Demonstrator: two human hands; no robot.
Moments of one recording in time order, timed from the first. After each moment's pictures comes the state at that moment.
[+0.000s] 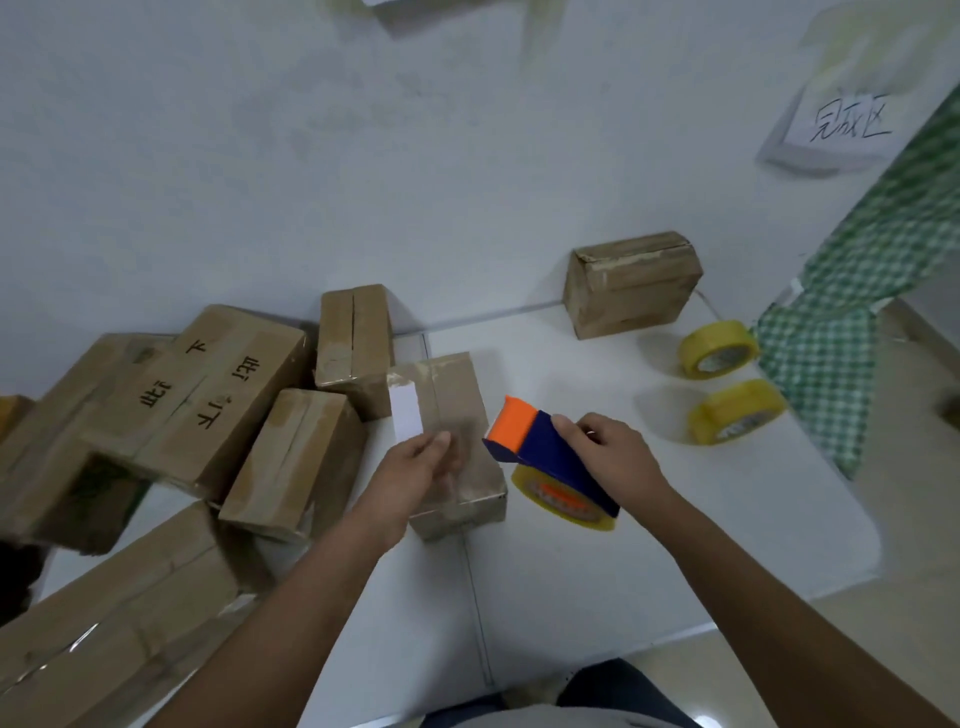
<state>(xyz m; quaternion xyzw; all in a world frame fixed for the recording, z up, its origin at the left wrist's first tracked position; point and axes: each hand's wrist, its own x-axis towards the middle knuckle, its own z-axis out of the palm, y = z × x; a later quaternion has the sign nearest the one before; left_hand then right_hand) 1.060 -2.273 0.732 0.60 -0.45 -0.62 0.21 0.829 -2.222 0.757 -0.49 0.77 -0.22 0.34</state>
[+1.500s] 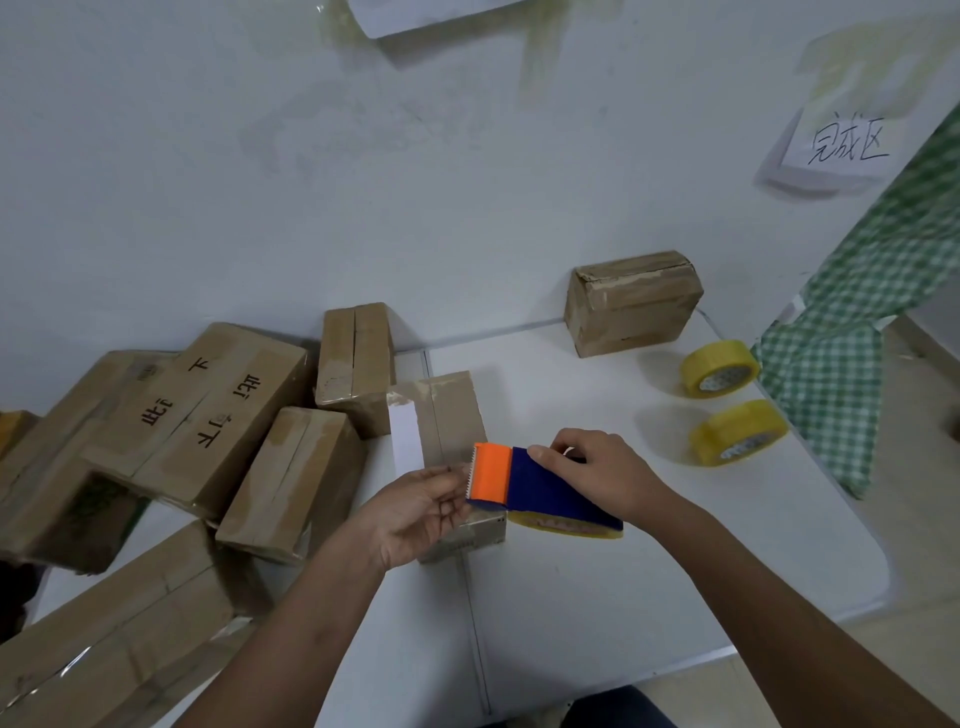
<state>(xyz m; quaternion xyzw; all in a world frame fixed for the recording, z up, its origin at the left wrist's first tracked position) 1.051 -2.270 0.762 0.50 -0.24 -0.81 0.20 0.826 -2.234 0.775 -0.59 0.70 -0.16 0.37</state>
